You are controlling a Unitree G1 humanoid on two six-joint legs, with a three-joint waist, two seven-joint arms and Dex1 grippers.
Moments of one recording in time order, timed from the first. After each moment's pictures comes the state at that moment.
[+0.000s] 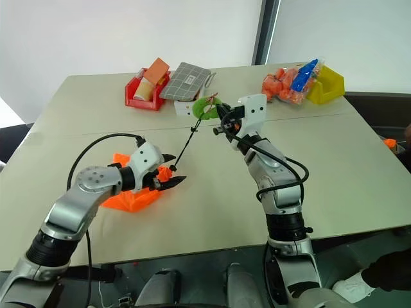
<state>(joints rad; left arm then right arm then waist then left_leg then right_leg) -0.34 0.54 -0.20 -0.40 -0.10 0.65 -0.67 -0.56 -0.13 -0.02 -0.12 0.33 0.43 0.28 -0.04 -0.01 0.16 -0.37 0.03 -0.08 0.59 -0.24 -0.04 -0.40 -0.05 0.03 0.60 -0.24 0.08</state>
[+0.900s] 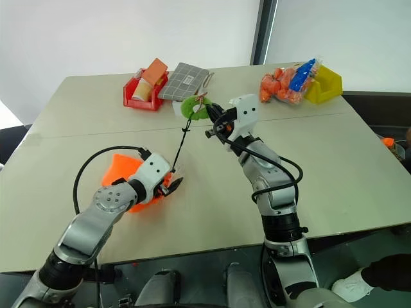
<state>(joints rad) -0.28 0.49 -0.31 -0.51 0.05 0.83 -0.42 -0.56 -0.11 0.01 -0.13 0.33 0.39 0.33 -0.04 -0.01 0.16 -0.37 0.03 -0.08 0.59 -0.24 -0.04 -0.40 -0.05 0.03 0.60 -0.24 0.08</state>
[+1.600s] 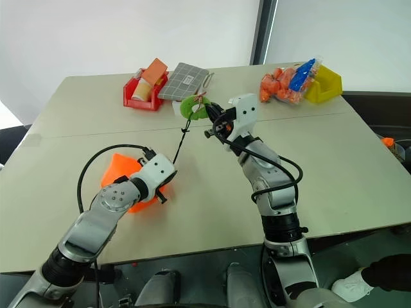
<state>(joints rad) -0.29 0.49 -0.34 -0.49 0.12 0.84 -0.41 -0.56 -0.11 0.02 -0.13 0.33 0.39 0.33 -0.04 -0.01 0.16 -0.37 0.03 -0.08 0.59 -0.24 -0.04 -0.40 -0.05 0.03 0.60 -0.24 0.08</state>
